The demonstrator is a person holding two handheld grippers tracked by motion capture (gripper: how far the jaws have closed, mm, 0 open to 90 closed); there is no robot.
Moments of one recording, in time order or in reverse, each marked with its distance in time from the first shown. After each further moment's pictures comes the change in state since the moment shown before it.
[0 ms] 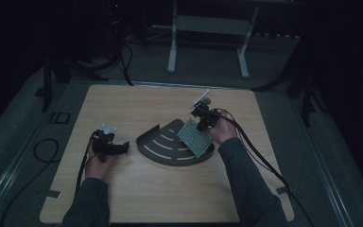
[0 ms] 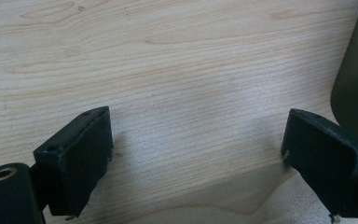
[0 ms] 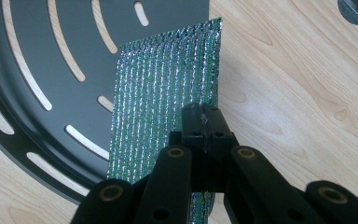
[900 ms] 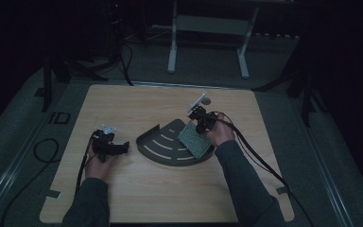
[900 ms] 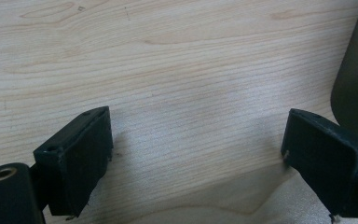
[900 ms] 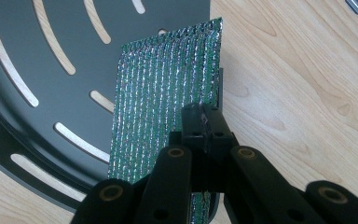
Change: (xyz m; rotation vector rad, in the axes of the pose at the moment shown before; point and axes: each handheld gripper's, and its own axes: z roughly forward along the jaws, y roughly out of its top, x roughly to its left) left arm 0.000 0.000 0.000 0.003 -0.001 0.003; right arm 0.009 -0.001 0.011 0.032 -0.040 -0.011
